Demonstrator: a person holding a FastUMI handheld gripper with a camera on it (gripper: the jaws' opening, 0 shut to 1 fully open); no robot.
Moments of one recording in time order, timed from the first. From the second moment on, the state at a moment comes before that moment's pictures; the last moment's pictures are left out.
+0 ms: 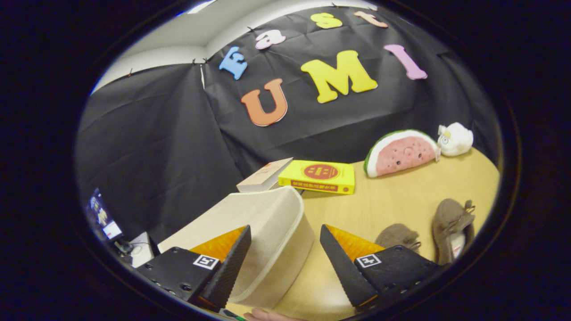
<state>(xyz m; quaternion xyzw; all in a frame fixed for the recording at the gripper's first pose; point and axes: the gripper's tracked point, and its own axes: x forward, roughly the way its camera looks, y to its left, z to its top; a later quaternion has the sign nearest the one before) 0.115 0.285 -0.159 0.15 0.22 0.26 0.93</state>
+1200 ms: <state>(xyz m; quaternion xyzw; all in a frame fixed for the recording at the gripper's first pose) 0.111 0.325 -0.192 0.40 0.38 0.31 0.77</state>
